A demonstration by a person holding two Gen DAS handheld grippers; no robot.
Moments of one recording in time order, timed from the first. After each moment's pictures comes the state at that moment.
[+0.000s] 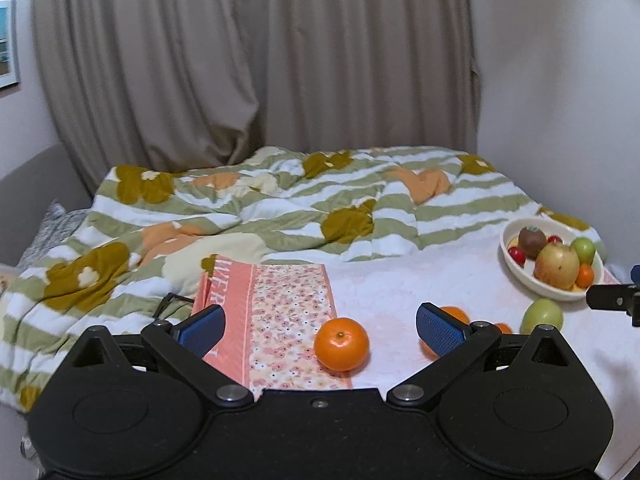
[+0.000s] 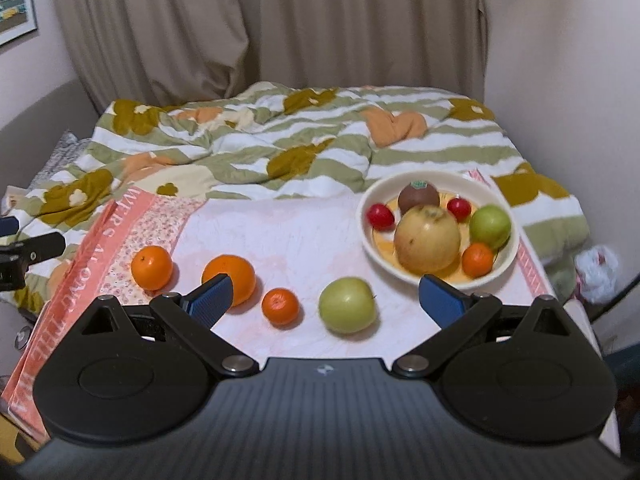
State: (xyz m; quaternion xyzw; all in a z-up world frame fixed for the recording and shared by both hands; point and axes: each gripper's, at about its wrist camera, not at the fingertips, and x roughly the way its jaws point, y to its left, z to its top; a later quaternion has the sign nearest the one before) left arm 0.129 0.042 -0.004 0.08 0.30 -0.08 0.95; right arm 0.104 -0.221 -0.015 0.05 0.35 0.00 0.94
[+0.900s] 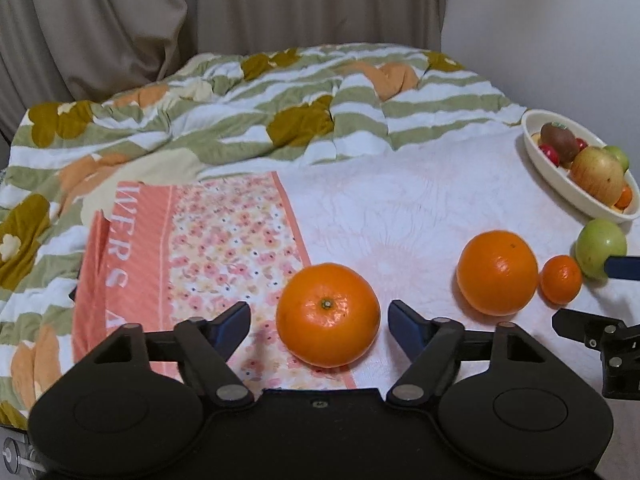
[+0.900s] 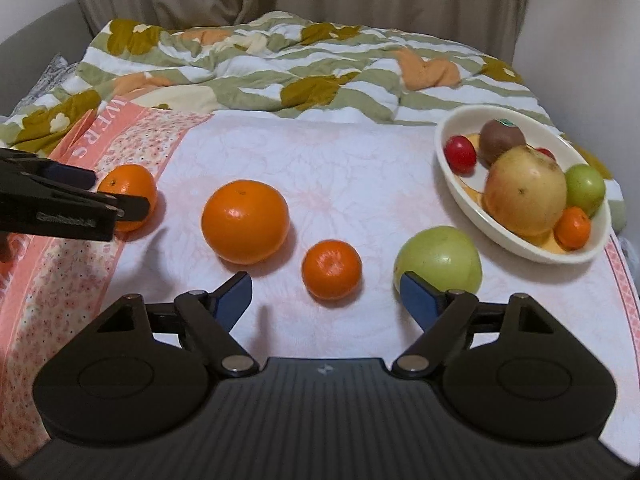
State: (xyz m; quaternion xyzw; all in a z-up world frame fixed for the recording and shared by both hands) left arm 0.240 0.028 -0.108 0.11 0.43 -0.15 0.88; right arm 0.170 -0.154 -0.104 -0.01 0.42 0.02 0.91
